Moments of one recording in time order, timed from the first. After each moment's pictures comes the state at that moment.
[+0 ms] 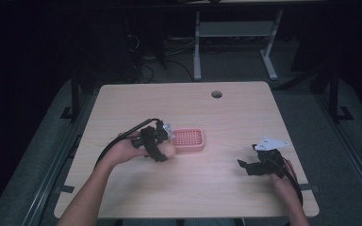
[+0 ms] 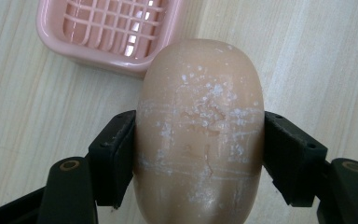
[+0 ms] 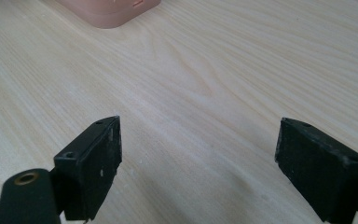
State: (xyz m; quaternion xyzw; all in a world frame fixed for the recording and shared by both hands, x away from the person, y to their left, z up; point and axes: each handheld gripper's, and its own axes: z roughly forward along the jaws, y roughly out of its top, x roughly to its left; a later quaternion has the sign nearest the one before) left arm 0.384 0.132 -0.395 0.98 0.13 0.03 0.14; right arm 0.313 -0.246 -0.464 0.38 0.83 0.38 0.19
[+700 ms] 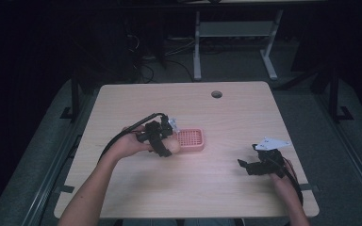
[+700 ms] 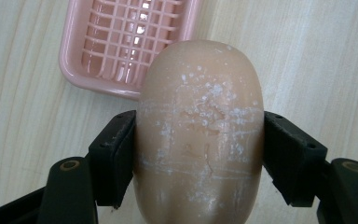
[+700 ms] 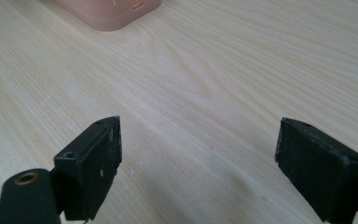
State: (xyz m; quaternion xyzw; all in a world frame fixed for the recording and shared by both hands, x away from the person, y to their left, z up) left arm 0.394 0.118 -0.386 0.98 0.12 0.03 0.14; right arm 0.313 -0.247 -0.464 0.38 0.82 0.38 0.19
